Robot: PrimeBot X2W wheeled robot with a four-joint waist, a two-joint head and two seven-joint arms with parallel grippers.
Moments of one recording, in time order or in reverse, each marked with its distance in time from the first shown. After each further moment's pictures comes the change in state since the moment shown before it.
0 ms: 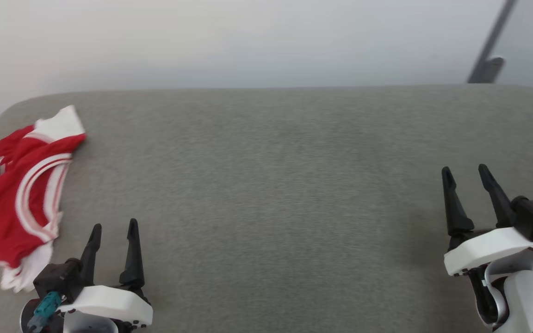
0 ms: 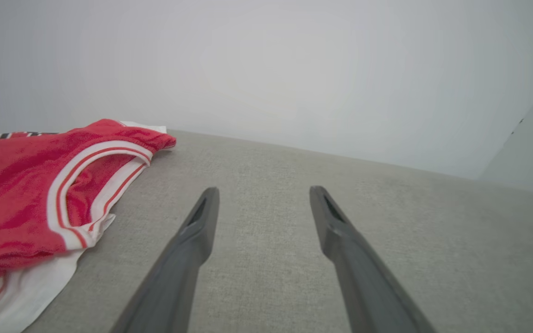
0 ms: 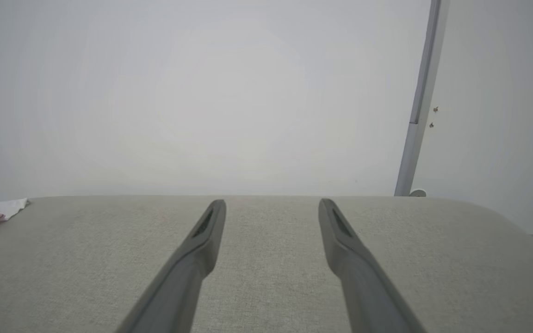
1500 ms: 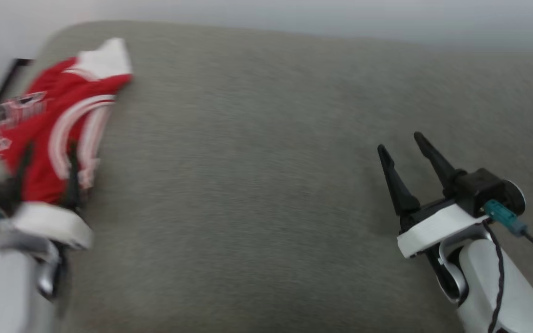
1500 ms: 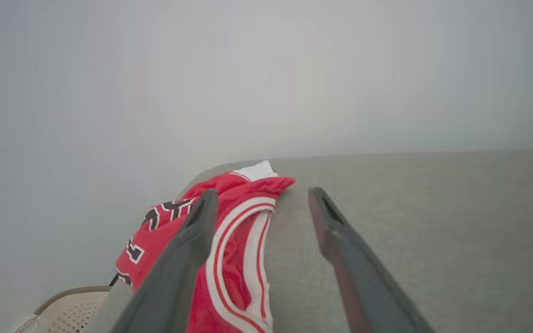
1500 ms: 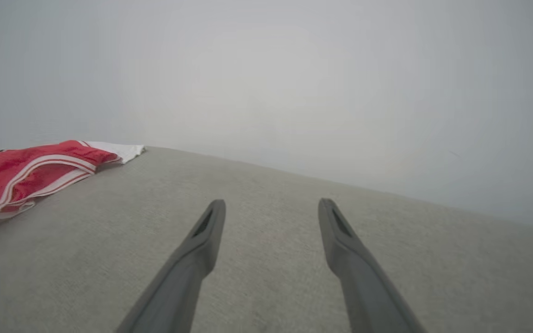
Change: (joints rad) left arm -0.287 0.208 0.010 0.115 0.075 0.009 0.000; right arm -0.132 -0.013 0.243 -0.002 -0.026 0.000 -0.023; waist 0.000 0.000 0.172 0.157
